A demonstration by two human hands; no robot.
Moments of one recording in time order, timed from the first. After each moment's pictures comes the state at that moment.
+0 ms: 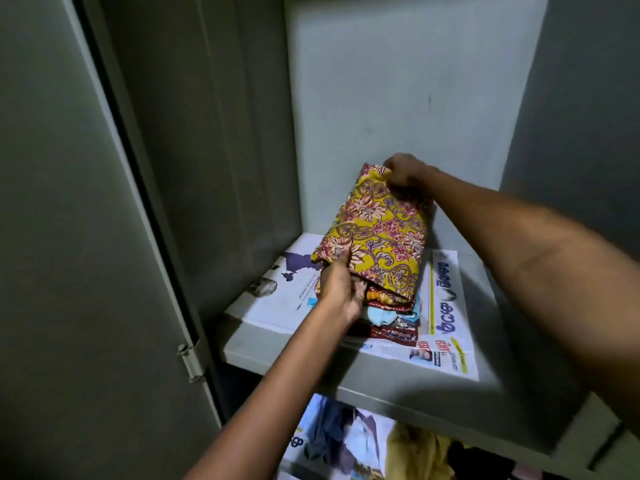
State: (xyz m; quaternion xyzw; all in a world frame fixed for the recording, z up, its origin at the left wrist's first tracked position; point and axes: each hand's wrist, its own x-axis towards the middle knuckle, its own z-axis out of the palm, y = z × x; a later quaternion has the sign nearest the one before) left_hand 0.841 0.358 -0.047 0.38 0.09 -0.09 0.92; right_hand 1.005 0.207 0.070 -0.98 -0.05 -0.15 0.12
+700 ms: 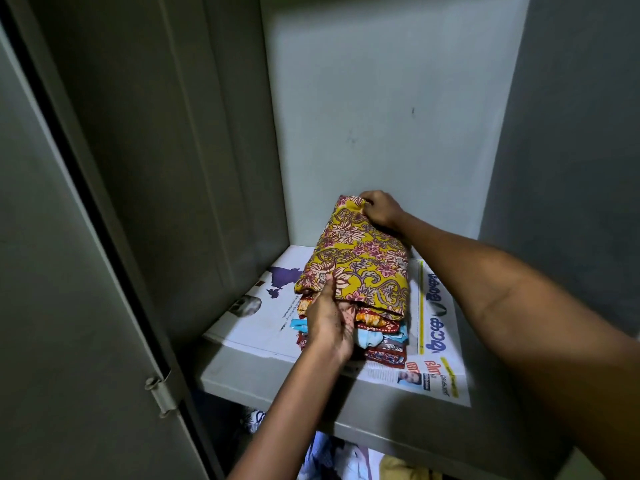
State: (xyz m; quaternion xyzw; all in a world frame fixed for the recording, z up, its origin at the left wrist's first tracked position) left_hand 0.831 0.344 -0.057 0.37 0.16 -0.06 0.92; right_hand 1.045 0.200 0.001 -0.94 -0.08 -0.16 0.29
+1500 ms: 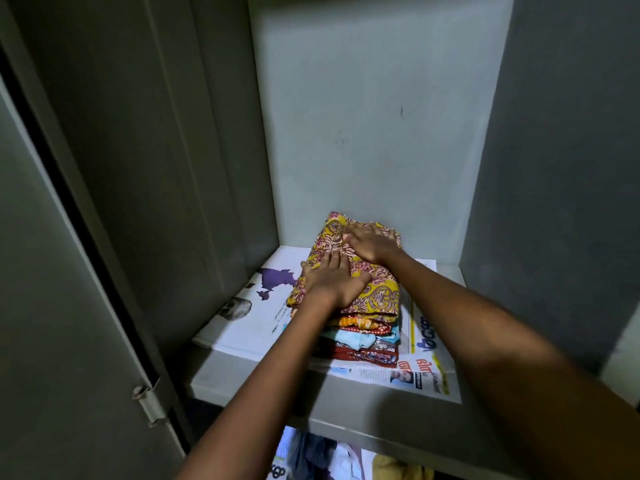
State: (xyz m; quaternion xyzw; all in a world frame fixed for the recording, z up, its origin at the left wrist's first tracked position) left_hand 0.905 0.337 -0.046 0.99 -0.13 -0.03 0.07; right_hand 1.004 0.209 -0.050 -0.99 -0.04 -0.04 0.12
